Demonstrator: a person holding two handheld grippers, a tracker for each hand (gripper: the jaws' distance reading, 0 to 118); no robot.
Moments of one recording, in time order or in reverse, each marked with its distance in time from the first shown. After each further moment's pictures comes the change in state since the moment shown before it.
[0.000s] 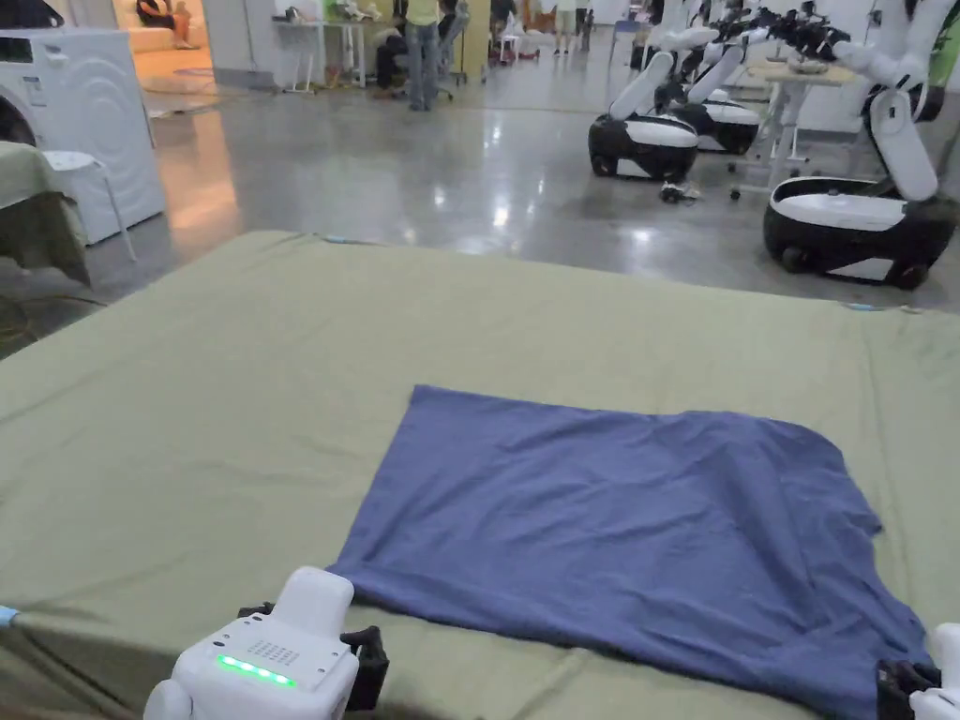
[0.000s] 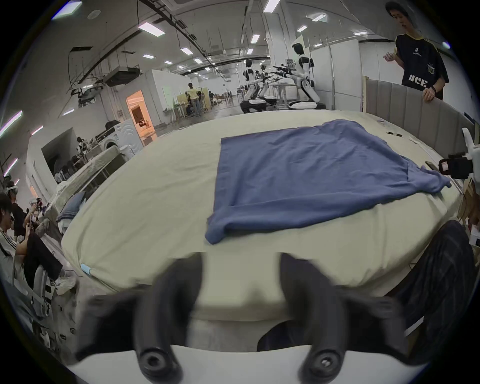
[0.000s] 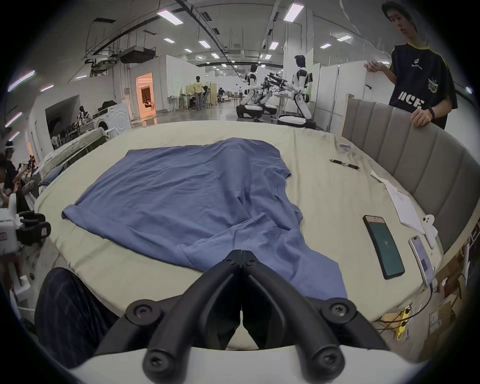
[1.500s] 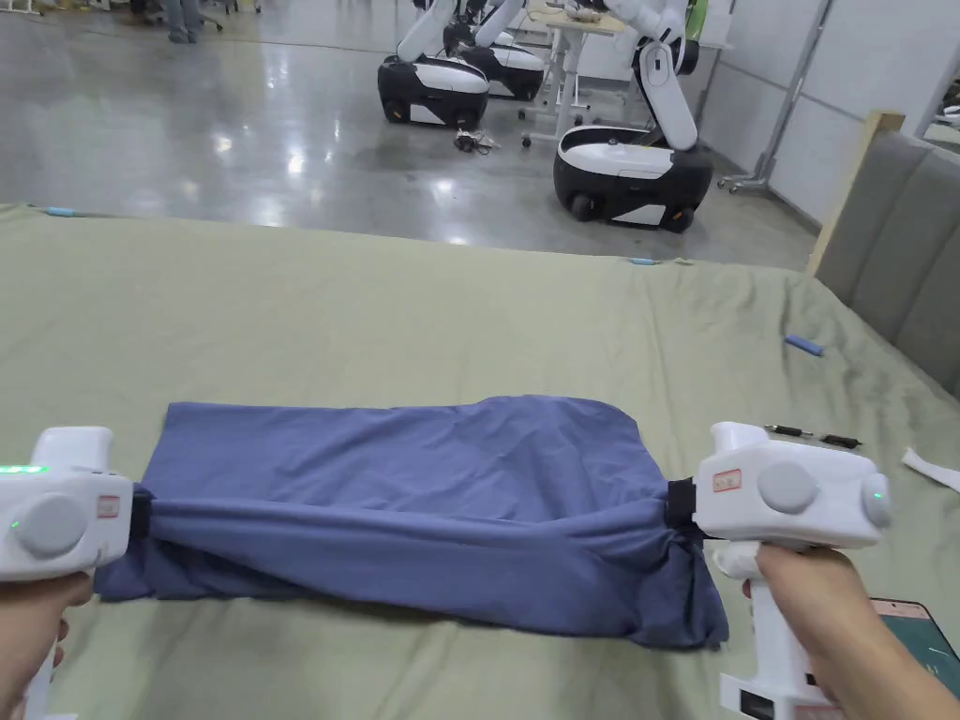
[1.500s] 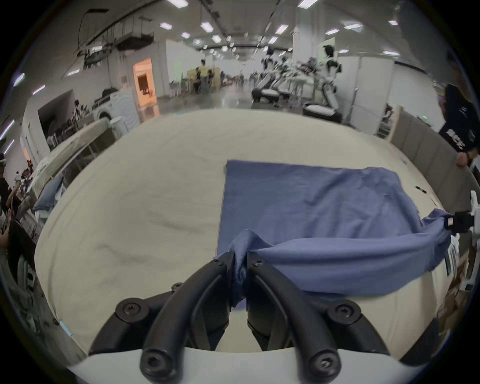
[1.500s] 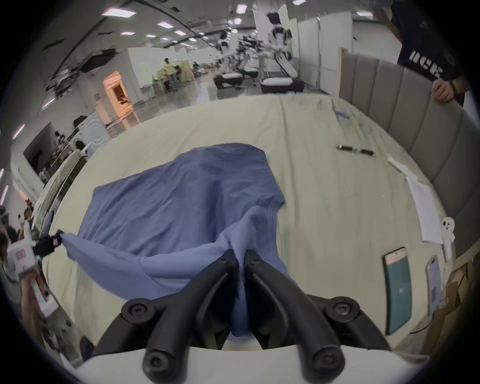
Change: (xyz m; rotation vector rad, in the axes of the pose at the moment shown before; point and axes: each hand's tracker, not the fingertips) left arm -0.036 0.195 -0.167 -0.179 -0.057 0.201; right arm 0.070 0.166 -0.162 -0.269 -0.005 -0.246
